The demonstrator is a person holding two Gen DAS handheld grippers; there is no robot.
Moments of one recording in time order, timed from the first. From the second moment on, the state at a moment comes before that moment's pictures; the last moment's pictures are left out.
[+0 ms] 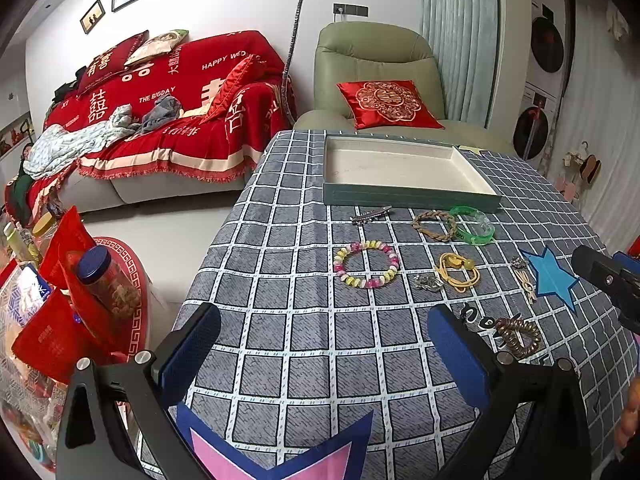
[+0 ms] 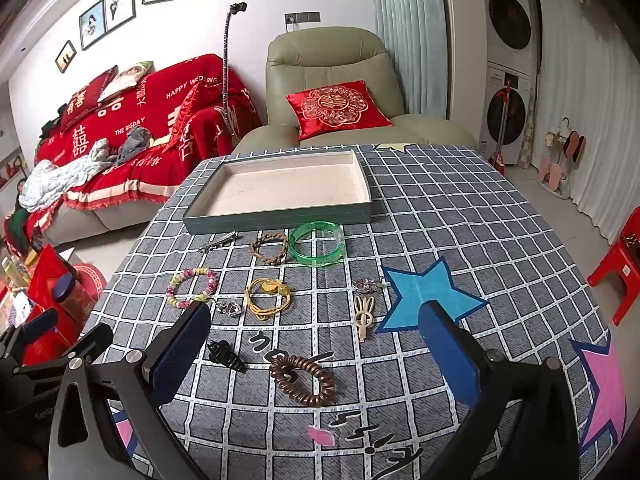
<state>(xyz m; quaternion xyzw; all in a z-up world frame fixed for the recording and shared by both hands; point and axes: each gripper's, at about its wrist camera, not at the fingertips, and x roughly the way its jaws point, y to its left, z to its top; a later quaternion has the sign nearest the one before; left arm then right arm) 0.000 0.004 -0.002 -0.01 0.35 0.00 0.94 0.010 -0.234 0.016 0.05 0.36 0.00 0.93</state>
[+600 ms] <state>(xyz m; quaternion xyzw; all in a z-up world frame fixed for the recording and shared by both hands) 0.000 0.003 -0.002 -0.01 0.35 0.00 0.93 0.010 -0.233 0.016 0.05 0.36 0.01 0.93</state>
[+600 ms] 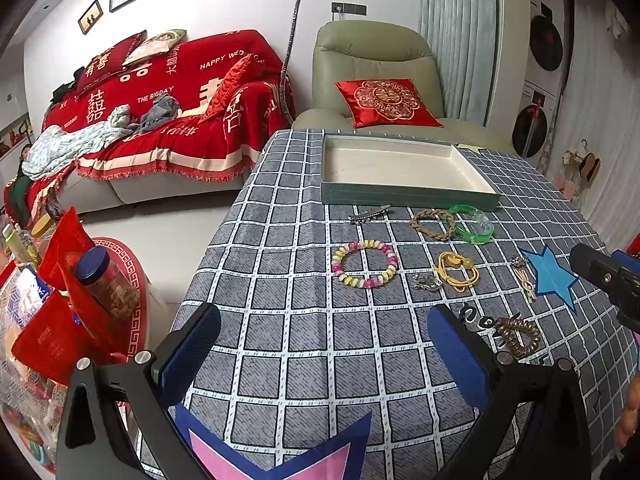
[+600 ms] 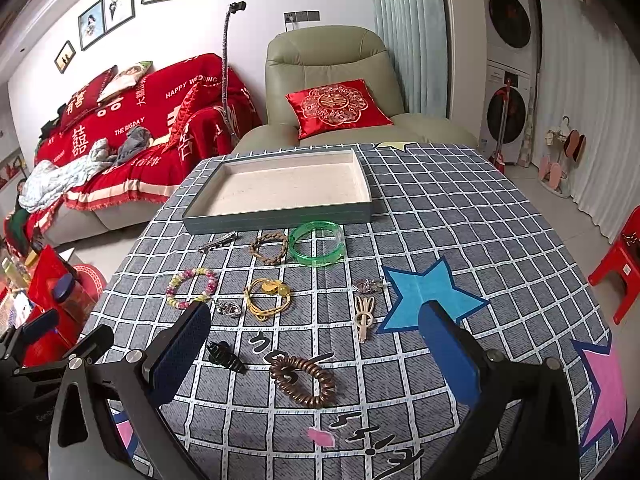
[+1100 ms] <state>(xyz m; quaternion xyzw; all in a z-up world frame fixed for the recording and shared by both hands) 0.006 0.000 -0.006 -0.01 0.37 -0.01 0.93 0.016 -0.233 0.009 0.05 0.37 0.01 0.93</state>
